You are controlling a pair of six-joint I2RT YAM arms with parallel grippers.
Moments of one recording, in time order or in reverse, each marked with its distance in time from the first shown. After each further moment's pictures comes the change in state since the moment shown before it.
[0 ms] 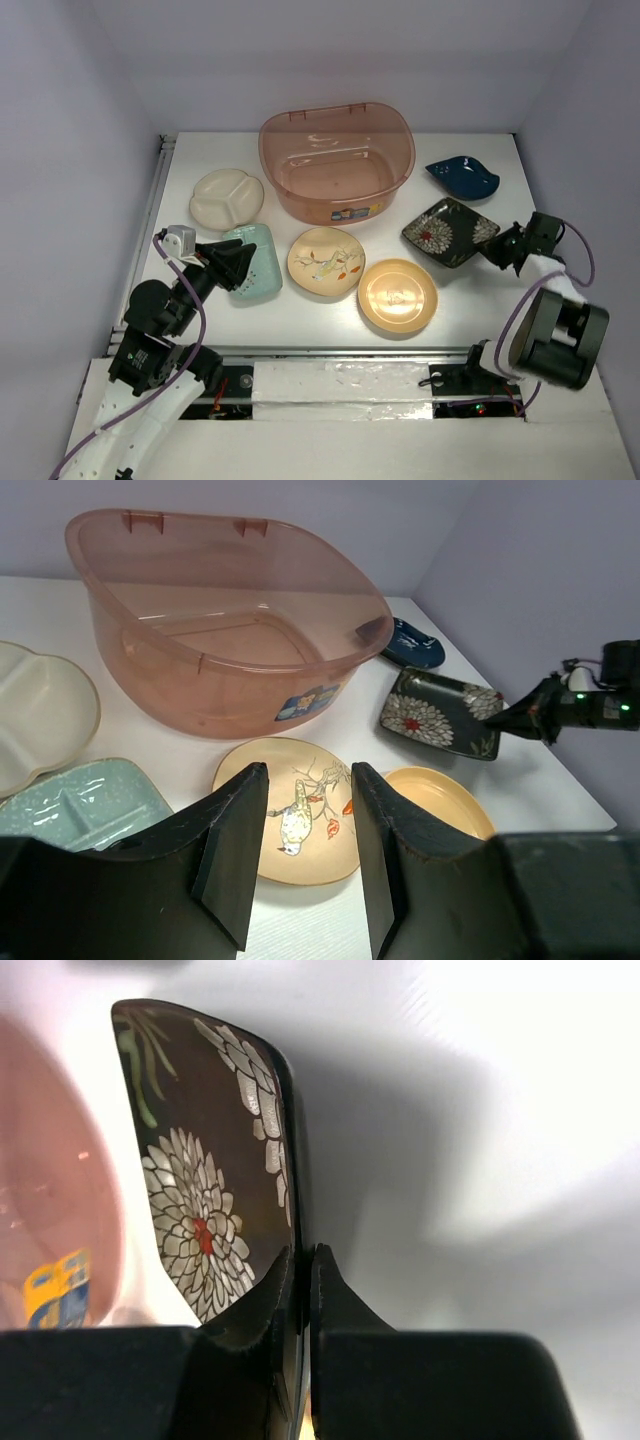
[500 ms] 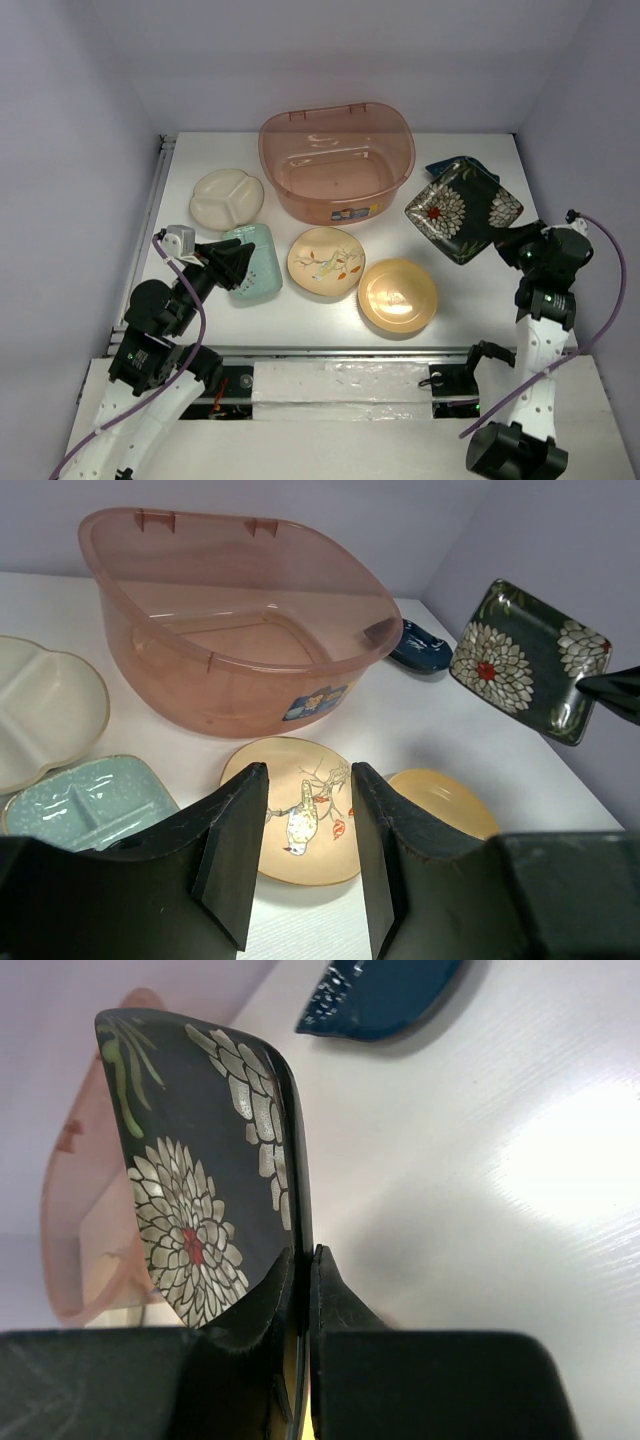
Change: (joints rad) left arm 0.000 0.000 0.000 -0.007 -0.023 0.002; right arm 0.000 -0.701 -0.018 -0.205 0.008 0.000
